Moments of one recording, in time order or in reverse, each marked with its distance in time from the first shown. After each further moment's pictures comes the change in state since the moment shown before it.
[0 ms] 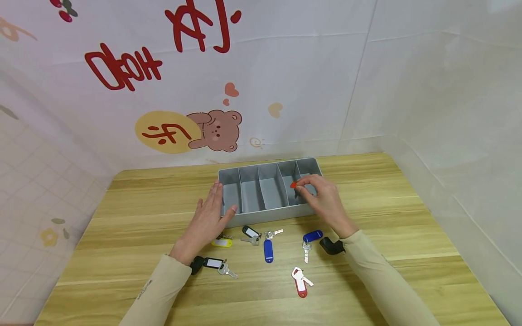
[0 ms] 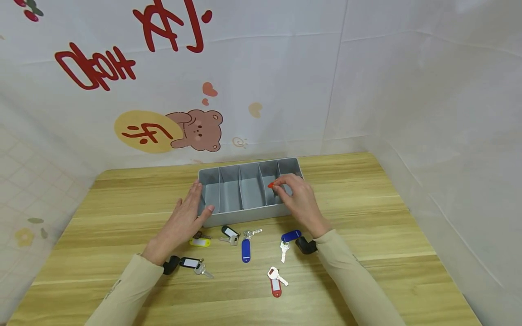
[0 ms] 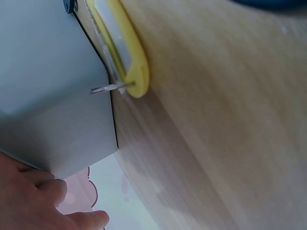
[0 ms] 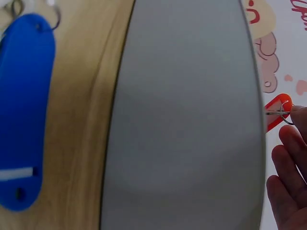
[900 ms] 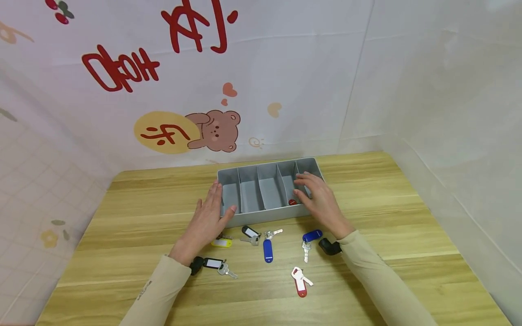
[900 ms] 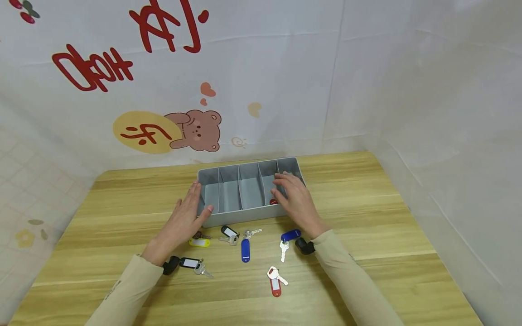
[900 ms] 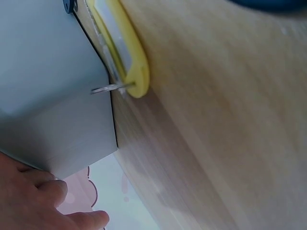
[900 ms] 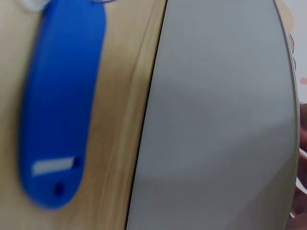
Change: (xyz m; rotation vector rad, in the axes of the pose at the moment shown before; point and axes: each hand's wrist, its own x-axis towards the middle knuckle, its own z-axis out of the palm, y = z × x) left_hand 0.001 0.001 0.001 0.006 -0.003 -0.003; right_hand -0.007 0.008 0.008 -0.149 -0.119 0.054
